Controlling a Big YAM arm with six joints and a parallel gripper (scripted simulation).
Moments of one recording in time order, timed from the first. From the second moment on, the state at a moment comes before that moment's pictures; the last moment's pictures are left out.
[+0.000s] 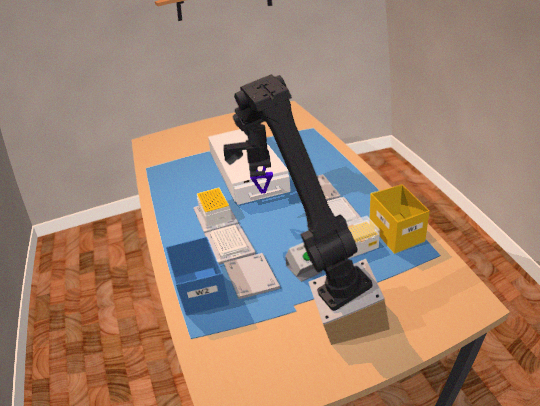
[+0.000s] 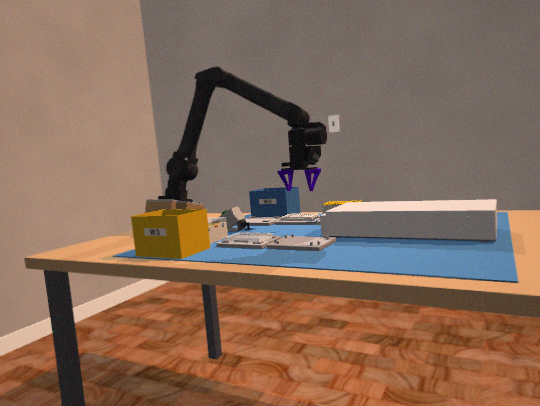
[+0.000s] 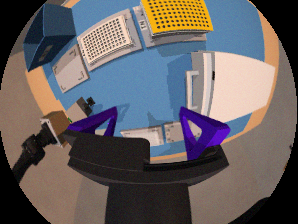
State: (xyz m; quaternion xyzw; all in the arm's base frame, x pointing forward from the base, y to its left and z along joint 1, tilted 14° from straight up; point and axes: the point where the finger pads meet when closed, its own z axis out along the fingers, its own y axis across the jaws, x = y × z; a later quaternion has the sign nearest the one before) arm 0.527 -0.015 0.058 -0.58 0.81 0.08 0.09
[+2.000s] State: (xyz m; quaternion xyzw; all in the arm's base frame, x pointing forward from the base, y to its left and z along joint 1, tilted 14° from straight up) arm 0.461 0.134 0.094 0.02 0.99 0.12 0.03
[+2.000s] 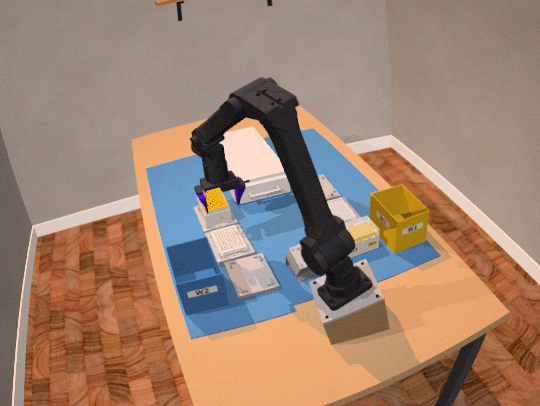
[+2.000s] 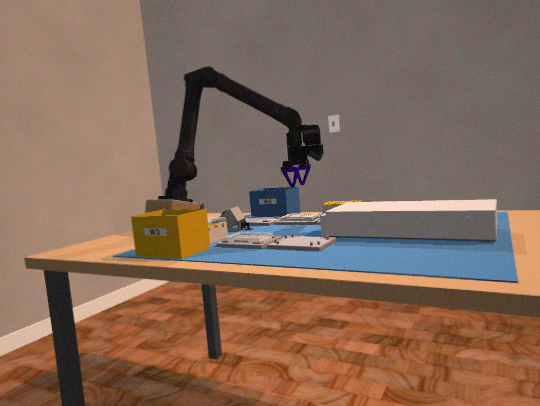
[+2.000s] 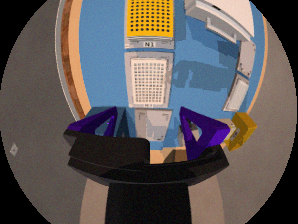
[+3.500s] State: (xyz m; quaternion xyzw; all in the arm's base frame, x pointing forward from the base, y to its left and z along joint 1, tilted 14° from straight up) arm 0.463 0.145 0.044 0.03 0.99 0.12 0.03
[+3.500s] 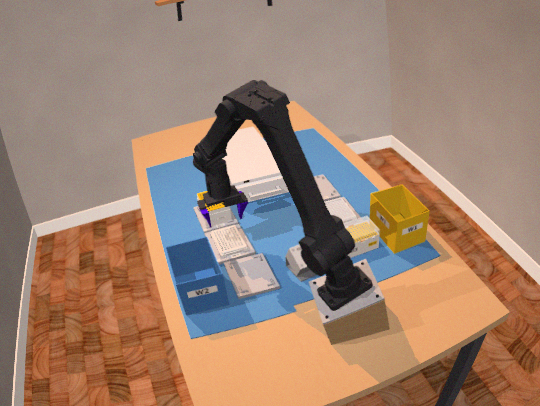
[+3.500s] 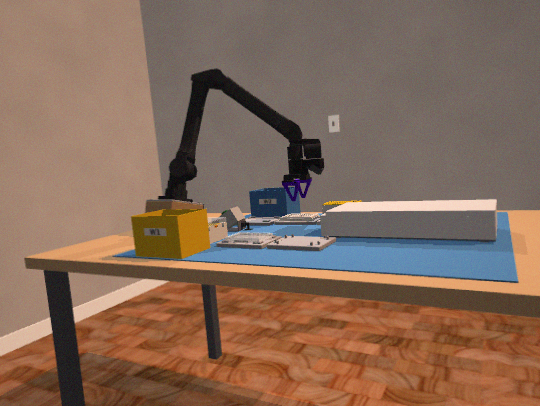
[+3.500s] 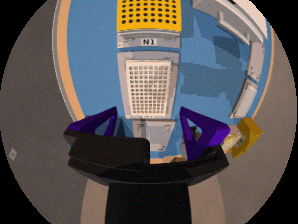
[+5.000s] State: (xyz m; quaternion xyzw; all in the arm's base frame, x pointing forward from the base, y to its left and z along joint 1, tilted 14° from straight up) arm 0.467 0.158 -0.009 0.03 0.99 0.12 0.03
